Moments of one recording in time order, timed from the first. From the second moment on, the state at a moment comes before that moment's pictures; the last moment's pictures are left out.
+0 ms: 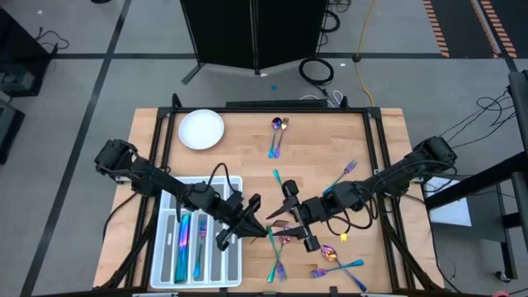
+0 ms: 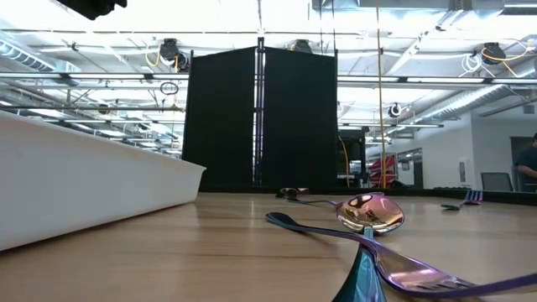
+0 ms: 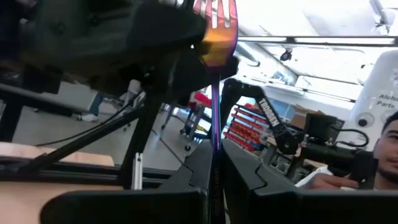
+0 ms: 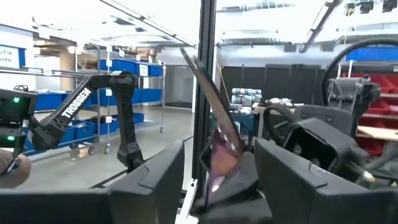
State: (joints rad) left arm -0.37 1.64 0.82 1.10 0.18 -0.41; right arm 0.40 1.53 0.94 0.86 0.02 -0.03
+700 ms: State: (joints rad) left arm -0.37 1.64 0.82 1.08 0.16 -0.44; right arm 0.40 1.53 0.94 0.91 0.03 -0.15
